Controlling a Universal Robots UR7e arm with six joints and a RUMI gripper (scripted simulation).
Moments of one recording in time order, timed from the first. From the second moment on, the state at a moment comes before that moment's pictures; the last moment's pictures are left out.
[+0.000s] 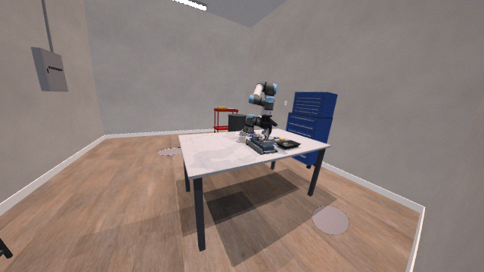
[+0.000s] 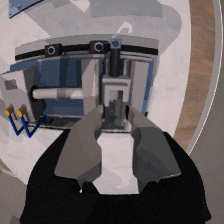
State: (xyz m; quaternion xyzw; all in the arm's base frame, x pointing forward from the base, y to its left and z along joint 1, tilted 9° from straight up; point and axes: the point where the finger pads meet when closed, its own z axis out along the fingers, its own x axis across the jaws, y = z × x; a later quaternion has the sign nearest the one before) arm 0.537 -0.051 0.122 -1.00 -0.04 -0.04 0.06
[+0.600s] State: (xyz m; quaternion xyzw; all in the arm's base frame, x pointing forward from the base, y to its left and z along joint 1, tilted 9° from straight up) arm 0.537 -0.052 0.123 -1.00 -0.04 -0.04 0.06
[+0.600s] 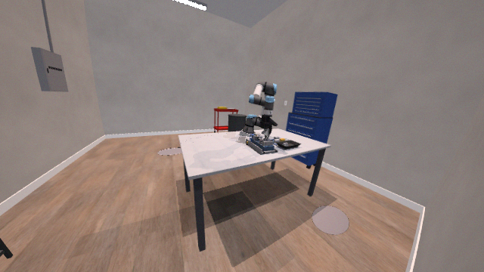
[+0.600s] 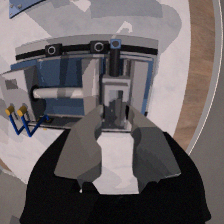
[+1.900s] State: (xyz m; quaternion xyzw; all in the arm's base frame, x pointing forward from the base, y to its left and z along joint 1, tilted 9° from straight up) arm 0.533 -0.057 0.167 -1.00 -0.04 -0.04 0.06
